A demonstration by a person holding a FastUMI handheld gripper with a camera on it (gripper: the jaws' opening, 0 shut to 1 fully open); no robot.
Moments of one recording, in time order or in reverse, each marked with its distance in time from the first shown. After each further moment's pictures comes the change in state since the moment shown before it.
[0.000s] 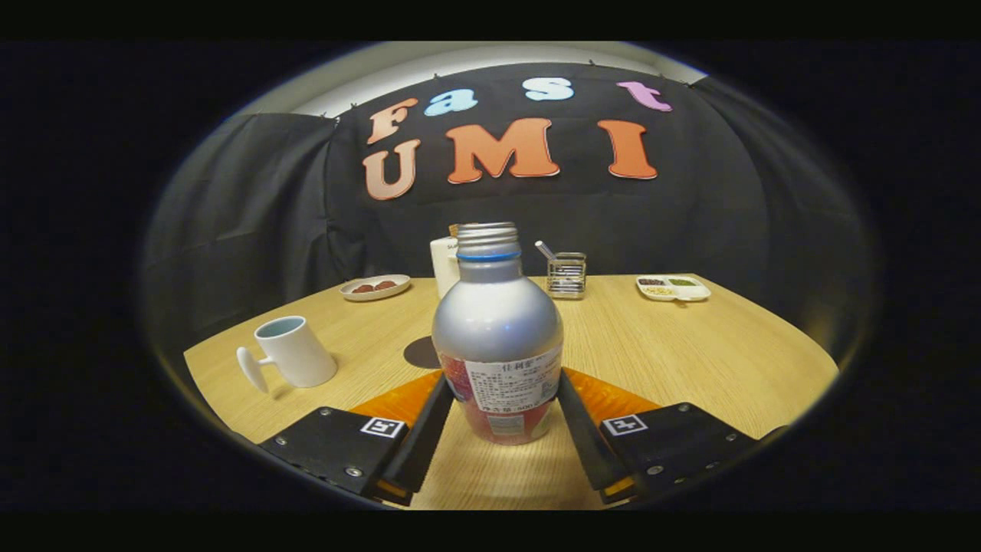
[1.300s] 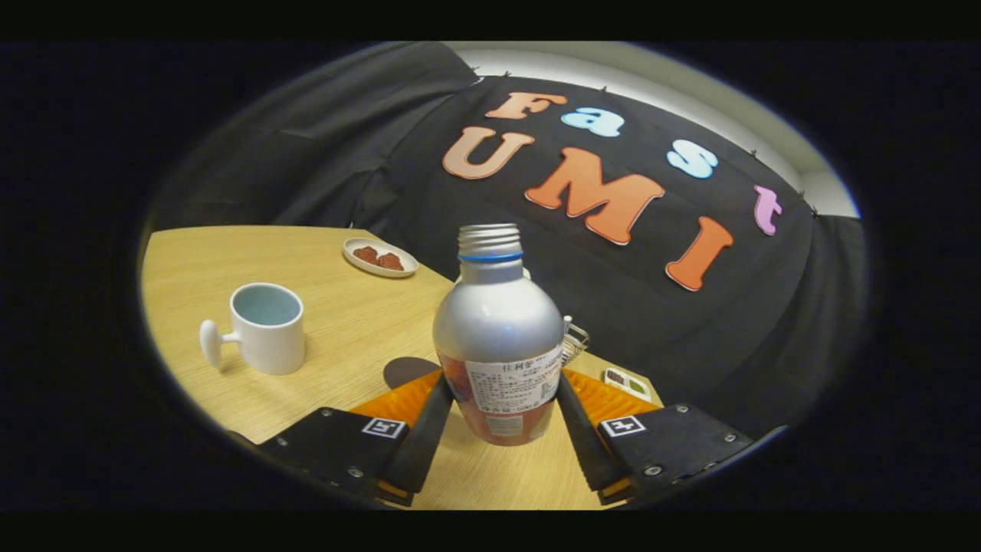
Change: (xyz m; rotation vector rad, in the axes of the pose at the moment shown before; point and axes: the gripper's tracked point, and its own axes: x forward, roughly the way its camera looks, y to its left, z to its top) arm 0.022 0.058 0.090 -0.646 -0.060 -0.117
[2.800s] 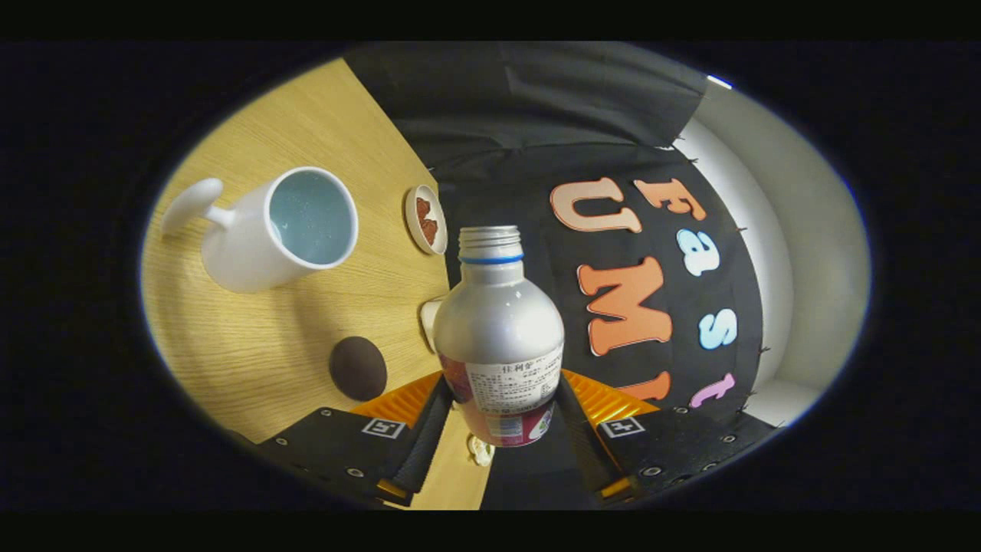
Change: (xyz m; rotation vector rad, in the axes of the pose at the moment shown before) arm 0.021 0.047 0.058 -0.820 -0.158 -0.147
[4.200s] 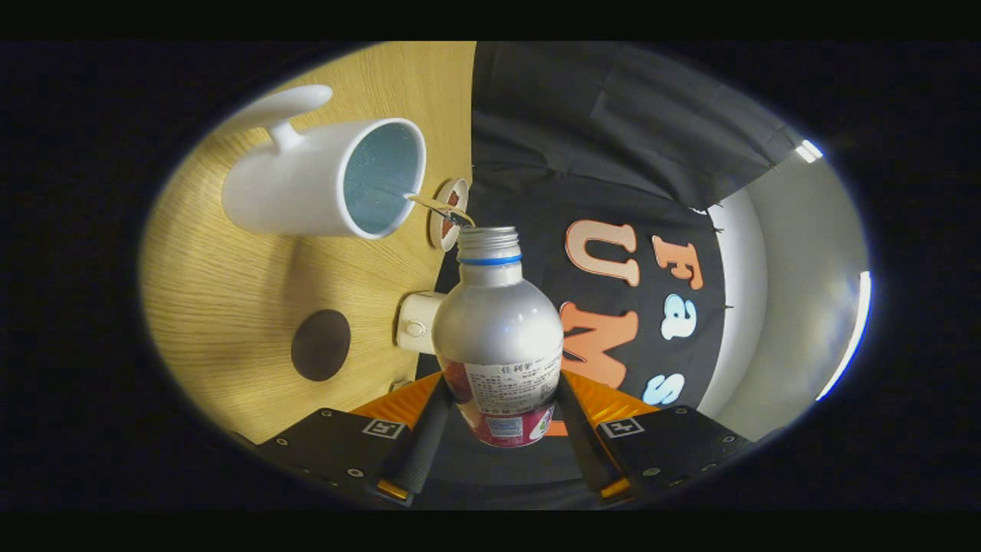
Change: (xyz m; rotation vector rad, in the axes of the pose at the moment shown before) arm 0.011 -0.007 0.014 -0.340 -0.082 -0.074
